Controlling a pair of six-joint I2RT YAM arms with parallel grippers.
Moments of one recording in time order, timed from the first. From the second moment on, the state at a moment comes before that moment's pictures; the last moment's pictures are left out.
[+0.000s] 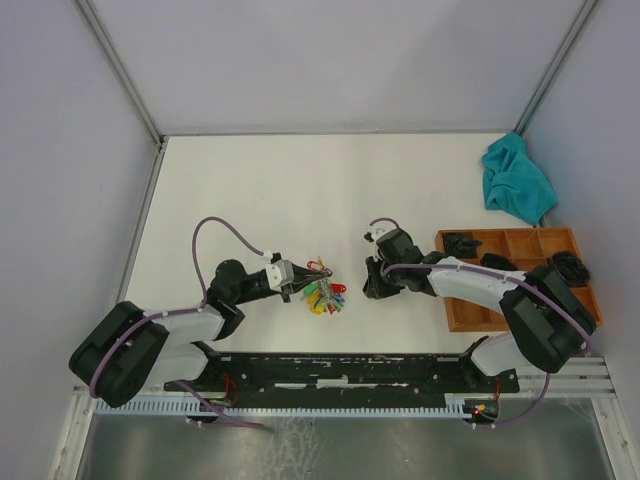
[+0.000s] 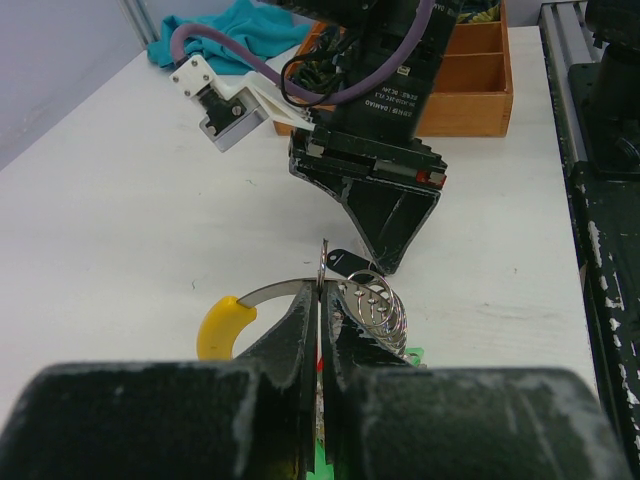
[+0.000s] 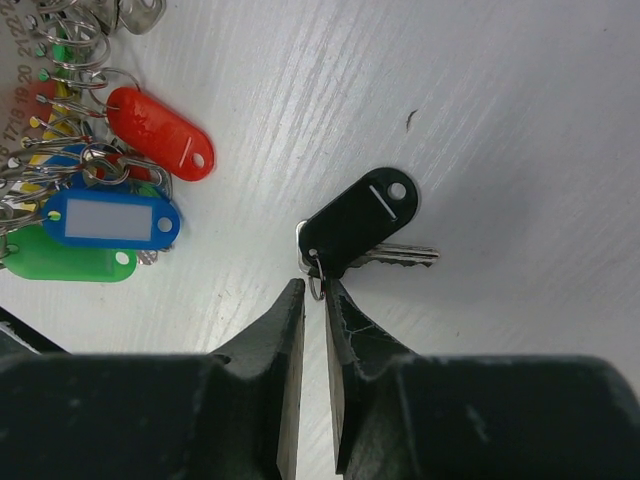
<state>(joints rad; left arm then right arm) -0.60 1.22 0.17 1.10 0.71 0.17 0.68 1.44 0.66 -0.21 -0.16 0.38</state>
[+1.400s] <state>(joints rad) -0.60 1.22 0.17 1.09 0.72 0.17 0.68 1.21 0.80 -0.42 -0.27 -0.13</state>
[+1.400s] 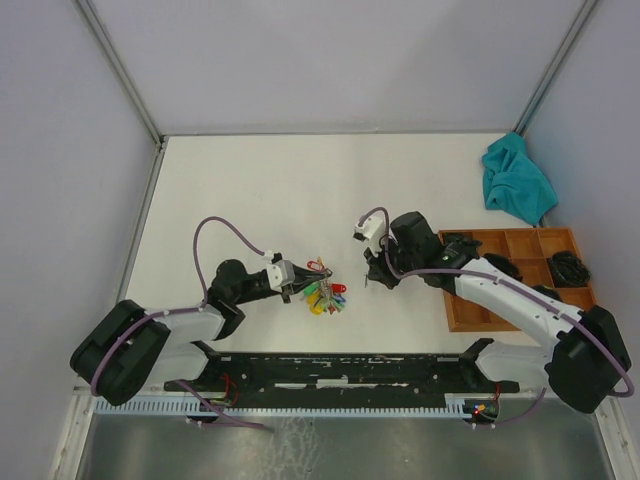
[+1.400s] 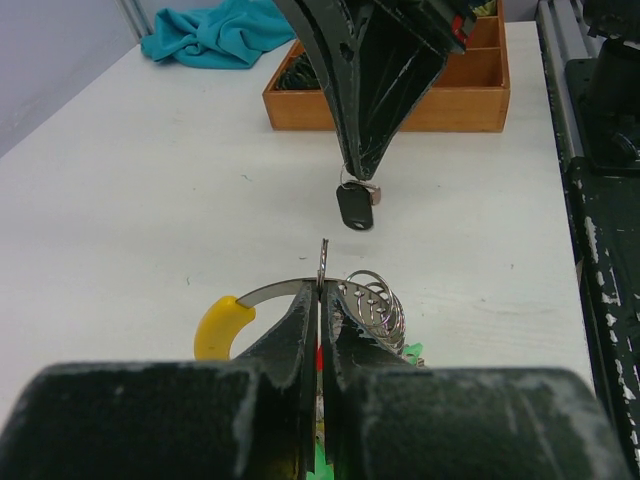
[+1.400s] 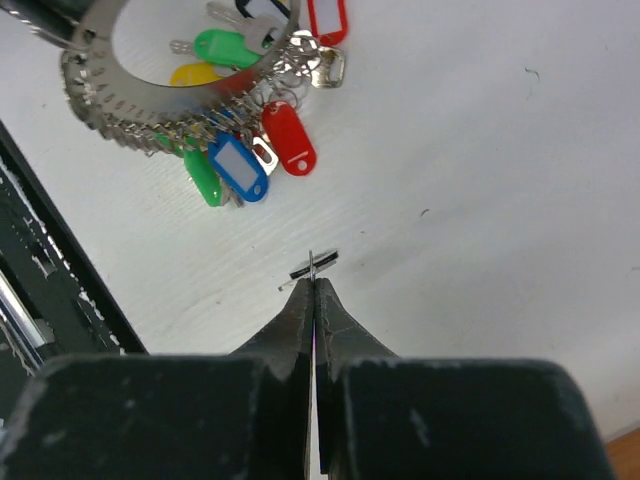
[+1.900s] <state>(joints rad) -0.60 1.25 0.18 1.09 0.80 0.17 0.82 1.12 0.80 -0.35 -0.36 -0.45</state>
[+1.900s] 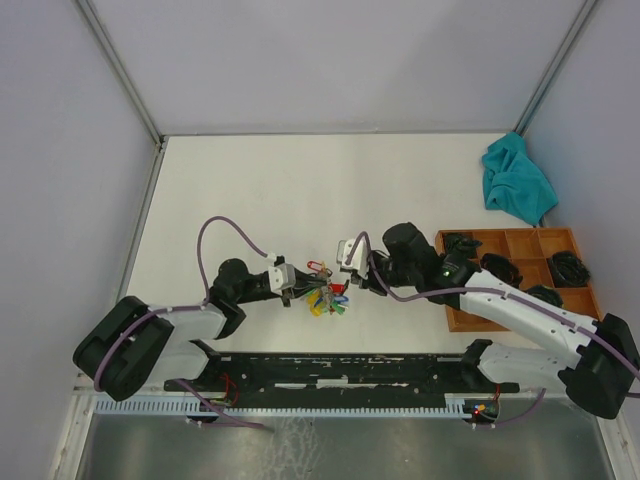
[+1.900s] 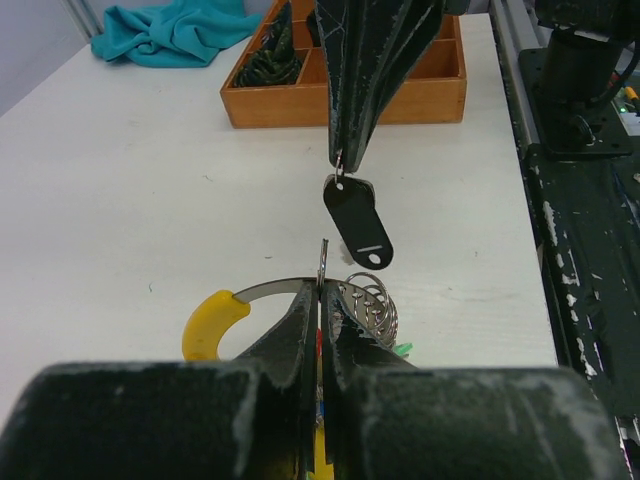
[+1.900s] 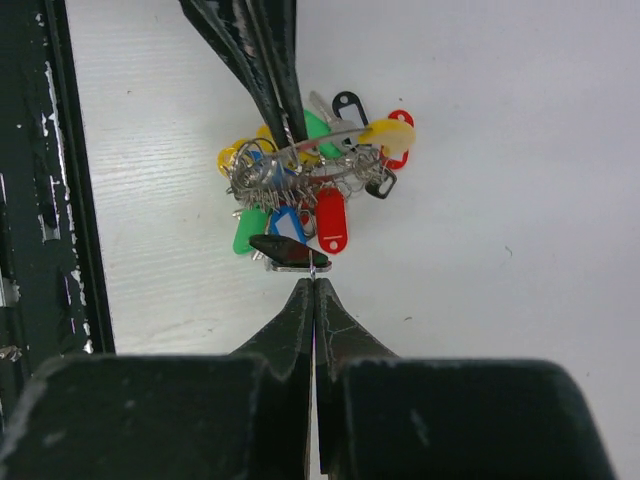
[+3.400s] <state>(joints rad) -0.60 1.30 0.19 1.12 0.87 0.17 1.01 1.19 0.80 -0.26 -0.19 -0.63</state>
